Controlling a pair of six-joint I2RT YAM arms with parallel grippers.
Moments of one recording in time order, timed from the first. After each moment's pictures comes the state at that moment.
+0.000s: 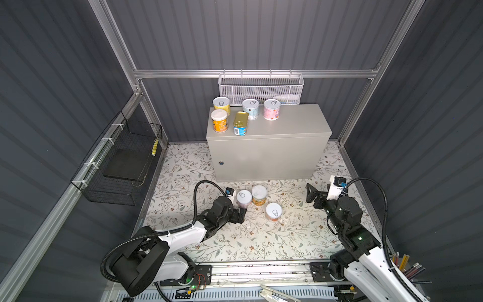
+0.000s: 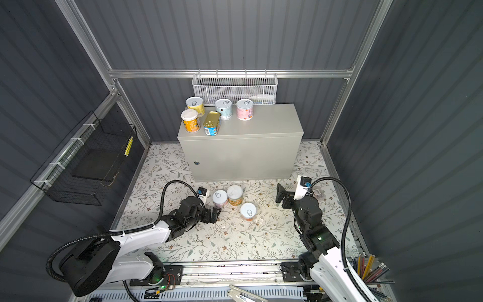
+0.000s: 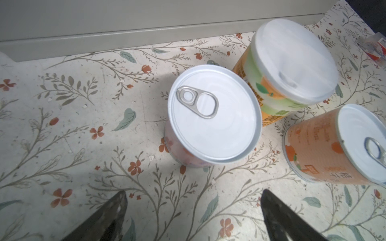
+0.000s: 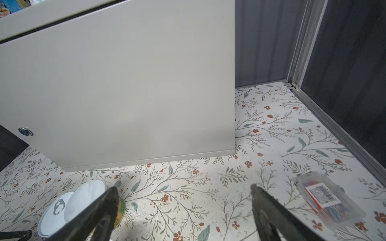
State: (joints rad) left arm -0.71 1.29 0.41 0.20 -0.04 -0.35; right arm 0.37 0.50 0.41 -0.10 0.24 0.27
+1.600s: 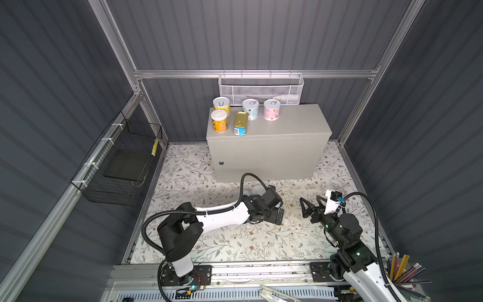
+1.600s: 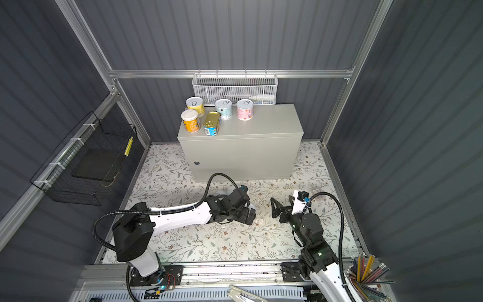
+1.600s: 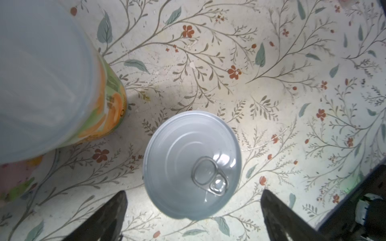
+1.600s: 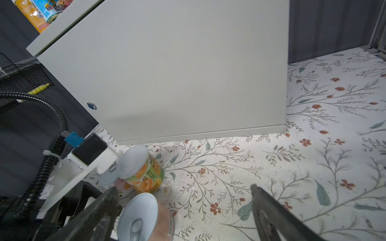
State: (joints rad) left arm -1.08 1.73 1.14 -0.42 -0.06 -0.61; right arm 0.37 0.25 0.17 -0.06 0.00 0.38
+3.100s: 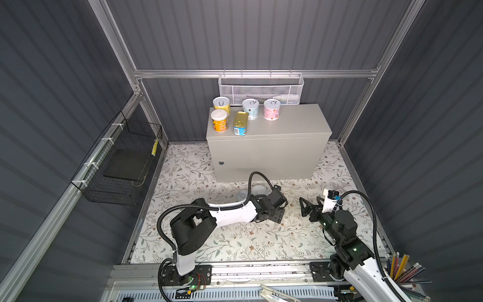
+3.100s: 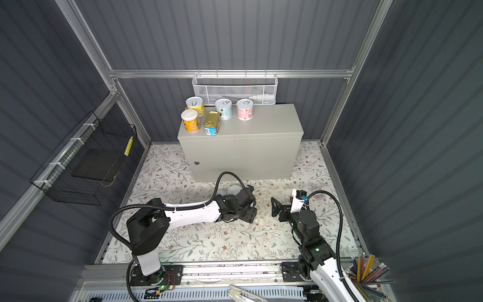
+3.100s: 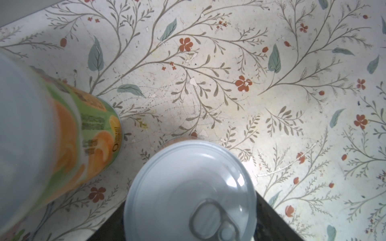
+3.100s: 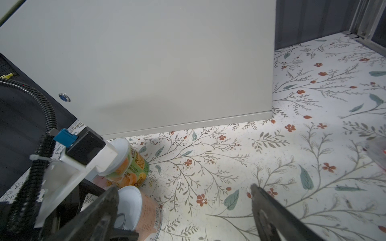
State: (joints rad) left arm -1.08 1.84 1.21 -0.37 -0.13 -0.51; right arm 0.37 0.36 0.17 -0.03 0.05 0.38
